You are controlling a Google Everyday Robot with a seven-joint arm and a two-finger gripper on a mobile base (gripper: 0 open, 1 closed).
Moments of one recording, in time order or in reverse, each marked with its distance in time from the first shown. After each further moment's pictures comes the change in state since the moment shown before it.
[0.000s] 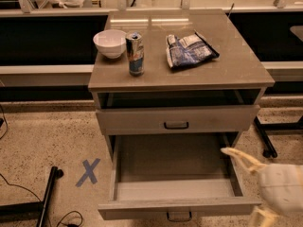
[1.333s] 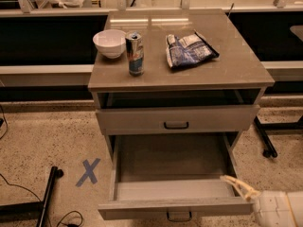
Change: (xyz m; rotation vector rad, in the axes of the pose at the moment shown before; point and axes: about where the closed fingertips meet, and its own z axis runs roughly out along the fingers) arm 0.056 0.054 0.028 -0.068 -0.044 0.078
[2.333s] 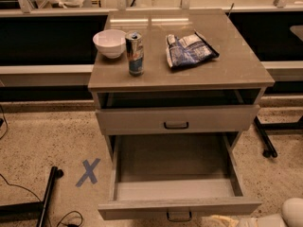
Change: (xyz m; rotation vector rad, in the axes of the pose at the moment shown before) arm 0.136 0.064 0.092 -0.167 0.095 0.165
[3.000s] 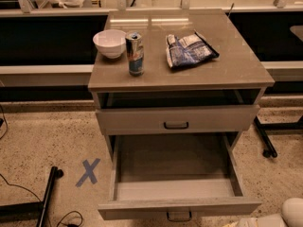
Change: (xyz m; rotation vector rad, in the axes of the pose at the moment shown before) arm 0.001 0.000 0.003 -0.004 0.001 0.003
